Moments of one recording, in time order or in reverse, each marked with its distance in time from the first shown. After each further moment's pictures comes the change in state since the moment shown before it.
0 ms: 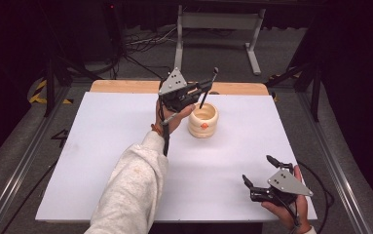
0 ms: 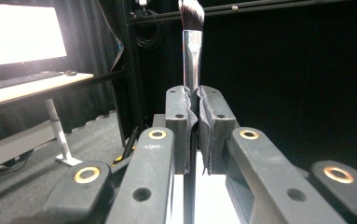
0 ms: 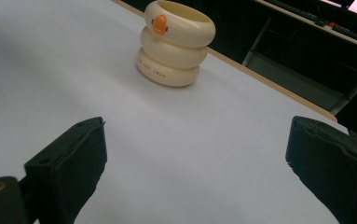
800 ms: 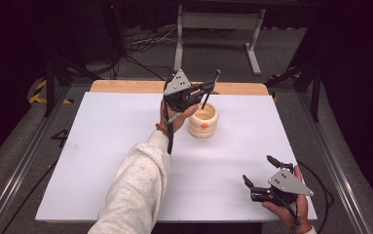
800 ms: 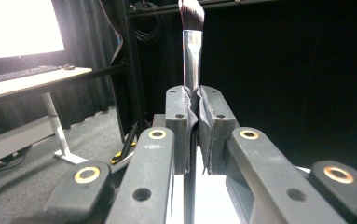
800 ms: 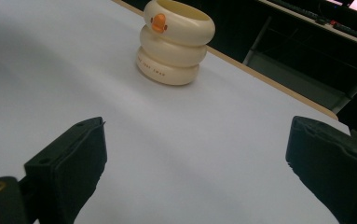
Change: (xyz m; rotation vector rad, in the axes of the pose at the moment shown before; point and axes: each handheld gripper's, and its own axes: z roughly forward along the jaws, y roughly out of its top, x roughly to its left) left arm 0.008 -0.018 0.013 0.010 -0.001 -0.026; right arm -0.001 -0.001 0.000 0.003 0.003 0.003
